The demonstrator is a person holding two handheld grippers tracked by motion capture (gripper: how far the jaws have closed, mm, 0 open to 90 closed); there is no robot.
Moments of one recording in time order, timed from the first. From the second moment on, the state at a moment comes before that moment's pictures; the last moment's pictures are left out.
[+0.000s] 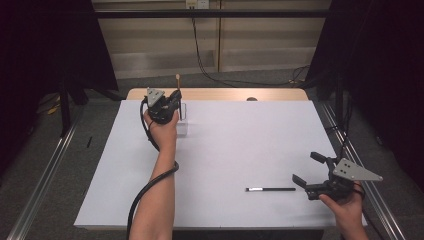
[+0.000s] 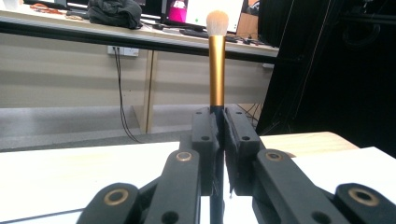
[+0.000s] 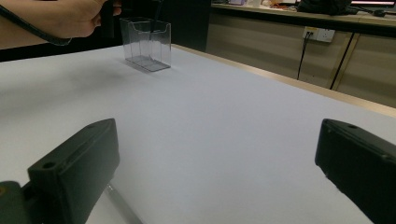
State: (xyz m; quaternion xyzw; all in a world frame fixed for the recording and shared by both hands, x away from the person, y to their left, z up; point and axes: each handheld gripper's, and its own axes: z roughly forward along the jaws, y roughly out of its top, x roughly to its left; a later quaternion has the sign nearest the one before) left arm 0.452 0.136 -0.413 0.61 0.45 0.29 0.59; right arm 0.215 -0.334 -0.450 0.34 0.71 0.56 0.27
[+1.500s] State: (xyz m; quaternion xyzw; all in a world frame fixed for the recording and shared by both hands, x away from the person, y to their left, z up) left arm 0.443 0.136 -0.428 0.61 0.46 0.27 0.60; right arm 0.215 -0.331 -0.449 0.33 0.71 0.56 0.27
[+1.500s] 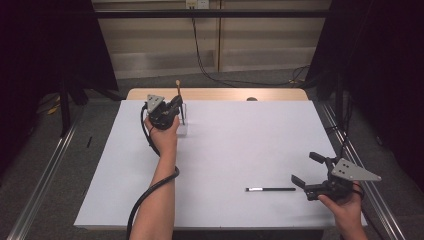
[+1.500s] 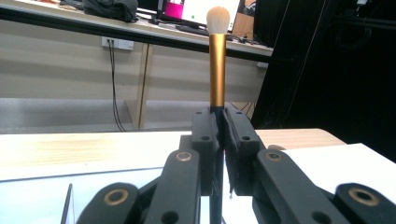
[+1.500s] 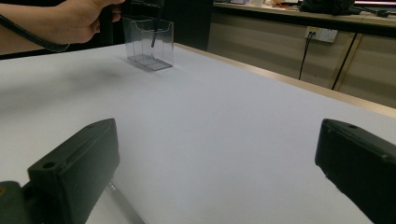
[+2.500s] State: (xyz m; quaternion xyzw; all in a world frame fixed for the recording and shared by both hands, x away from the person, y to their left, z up) left arm 0.423 0.146 -0.422 0.62 0.41 0.24 0.63; right arm 0.214 -0.327 -0.449 0.33 0.72 0.56 0.27
